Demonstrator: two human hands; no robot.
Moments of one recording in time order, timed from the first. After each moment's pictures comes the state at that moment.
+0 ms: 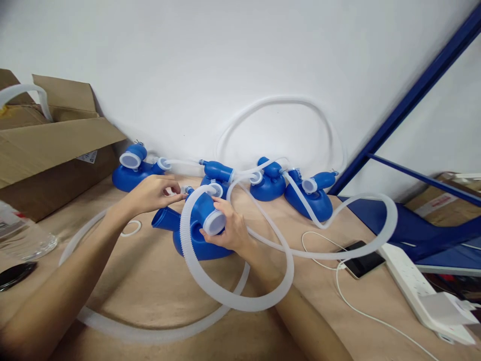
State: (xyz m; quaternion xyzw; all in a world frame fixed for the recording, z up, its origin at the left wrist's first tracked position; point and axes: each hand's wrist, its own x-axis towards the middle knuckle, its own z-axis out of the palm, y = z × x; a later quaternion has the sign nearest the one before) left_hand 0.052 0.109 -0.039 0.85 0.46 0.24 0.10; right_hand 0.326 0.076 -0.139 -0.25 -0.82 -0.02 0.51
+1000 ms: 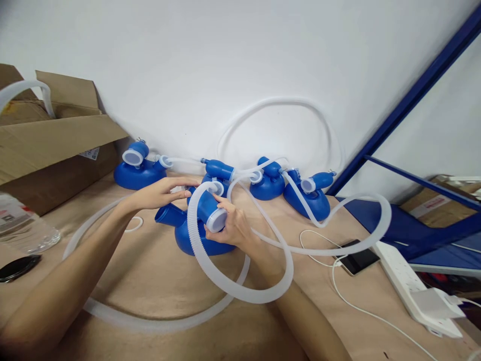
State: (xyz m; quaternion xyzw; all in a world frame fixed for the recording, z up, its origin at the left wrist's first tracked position) left_hand 0.058 0.106 -0.037 0.86 0.34 0.28 0.24; right_hand 0.333 0.068 -0.134 -0.32 -0.82 -0.01 0.48
